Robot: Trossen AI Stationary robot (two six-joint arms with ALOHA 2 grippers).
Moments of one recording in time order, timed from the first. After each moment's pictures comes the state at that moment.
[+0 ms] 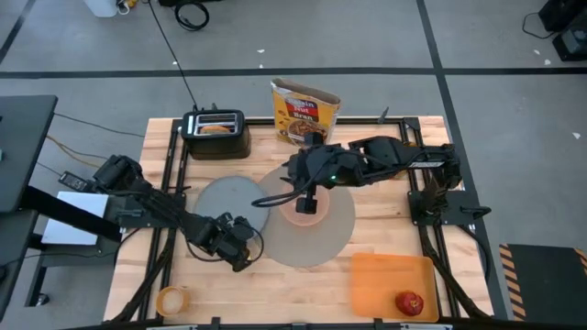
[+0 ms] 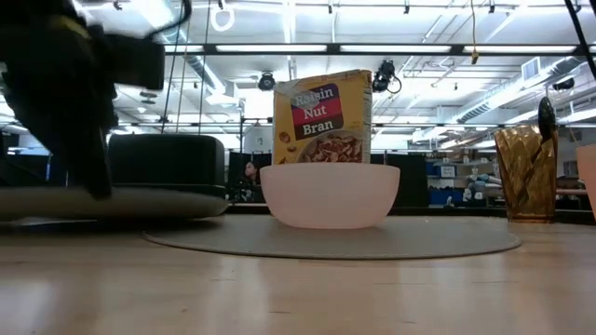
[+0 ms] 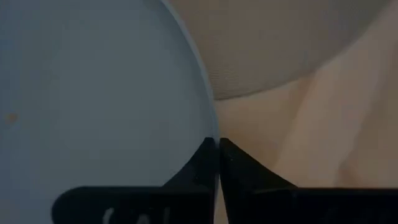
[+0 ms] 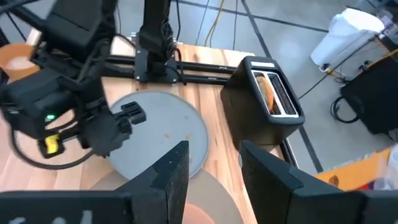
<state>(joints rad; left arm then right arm) -0.56 1.57 0.87 -0.57 -0.32 -0.97 0.21 1.88 2.33 -1.08 0.44 0.01</state>
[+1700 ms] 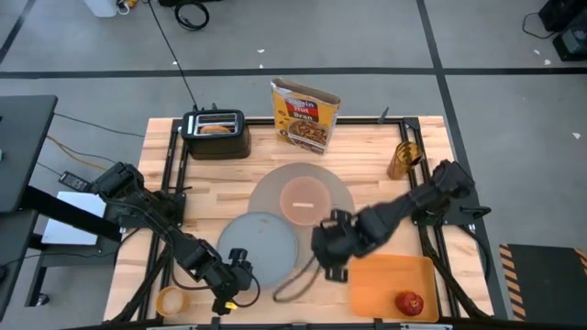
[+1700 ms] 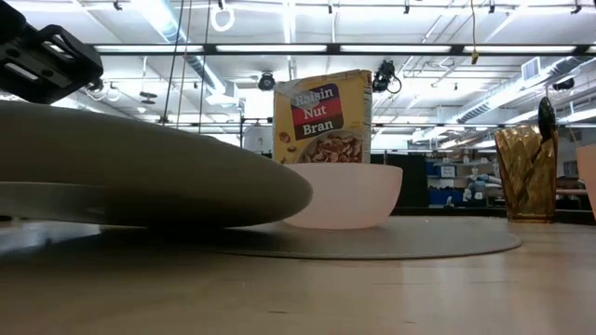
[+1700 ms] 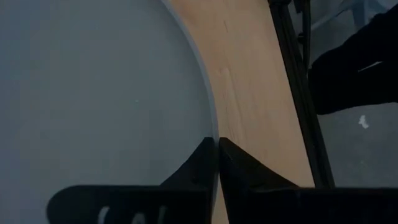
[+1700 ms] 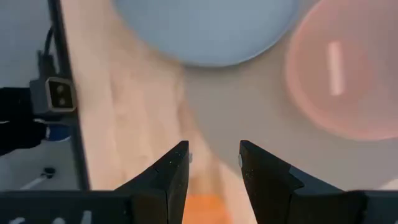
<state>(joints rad) -0.76 1.64 0.97 -0.31 -0.12 -0.56 0.50 1.85 1.79 -1.19 0.15 0.66</state>
